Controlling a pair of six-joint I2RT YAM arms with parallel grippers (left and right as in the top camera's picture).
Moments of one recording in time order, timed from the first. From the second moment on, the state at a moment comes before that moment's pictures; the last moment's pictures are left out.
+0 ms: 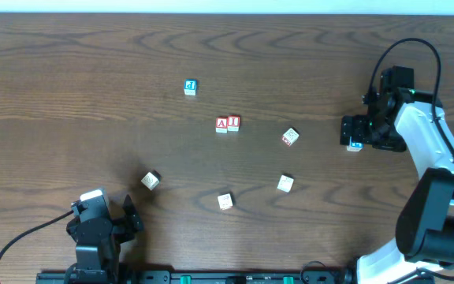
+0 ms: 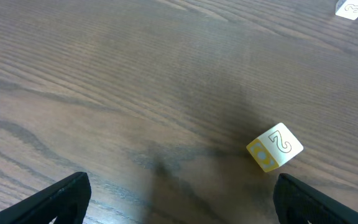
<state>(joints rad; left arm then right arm) -0.08 0.01 0.25 -0.91 -0.25 -0.28 -0.16 1.78 1.23 -0.91 0.03 0.00</state>
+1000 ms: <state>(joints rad) -0.08 0.01 0.25 -0.91 -0.25 -0.28 -0.12 1.89 1.24 -0.85 0.08 -0.06</state>
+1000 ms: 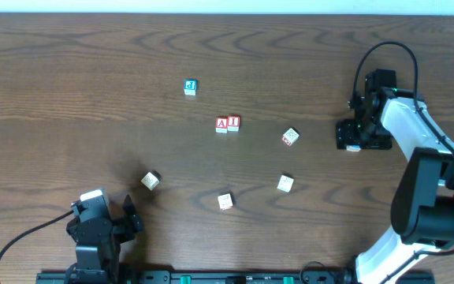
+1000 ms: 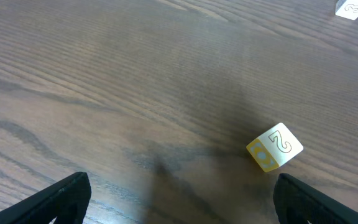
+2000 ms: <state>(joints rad) -0.08 0.01 0.25 -0.91 -0.25 -0.28 -0.12 1.92 1.24 -0.83 0.09 -0.06</state>
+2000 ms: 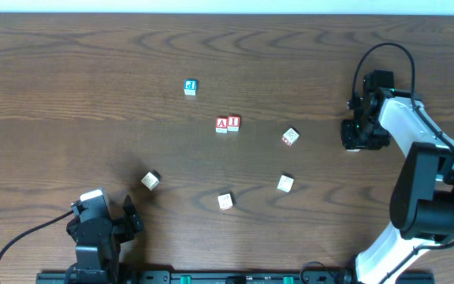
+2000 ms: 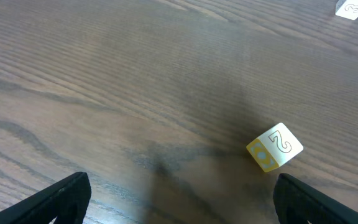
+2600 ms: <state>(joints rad) -0.08 0.01 0.25 -0.91 -0.25 -0.28 -0.12 1.92 1.28 -0.83 0.03 0.01</state>
